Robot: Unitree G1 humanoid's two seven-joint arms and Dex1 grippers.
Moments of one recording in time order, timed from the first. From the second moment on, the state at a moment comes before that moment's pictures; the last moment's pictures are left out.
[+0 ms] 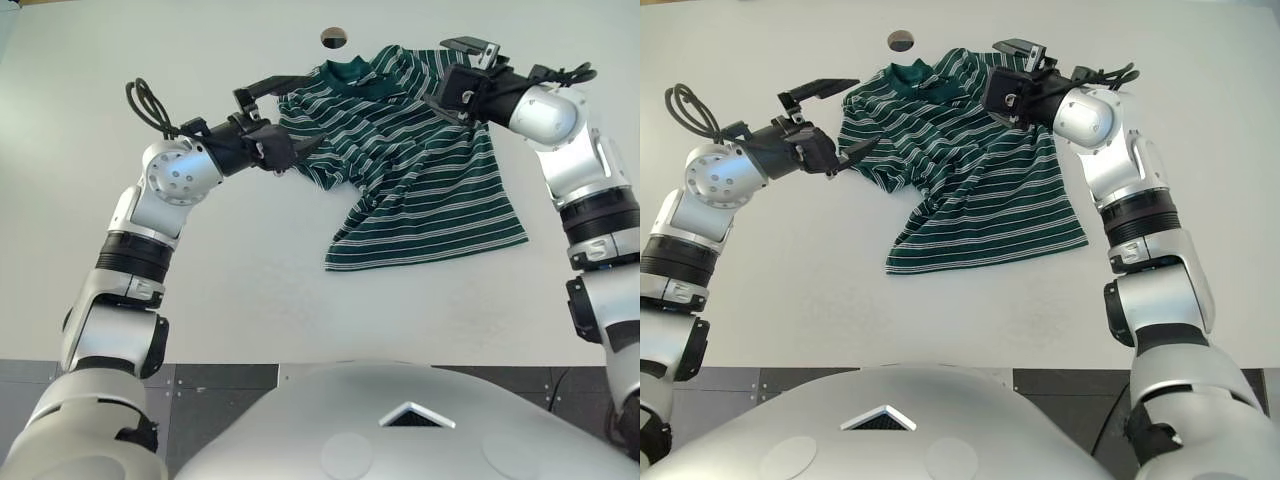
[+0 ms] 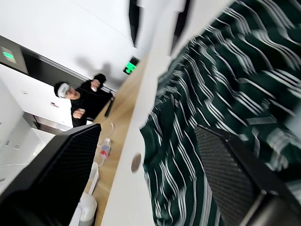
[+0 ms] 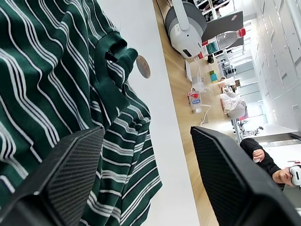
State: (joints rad) left arm -0.44 0.59 -0.32 0.50 0.22 -0.71 -0.47; right arm -0.64 -0.51 0.35 0.52 -0.41 -0.26 0.56
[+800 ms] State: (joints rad) left arm -0.73 0.48 -0.51 1.17 0.57 -0.64 -0.22; right arm -0.60 -0.50 0.33 0.46 -0.39 -0.23 0.58
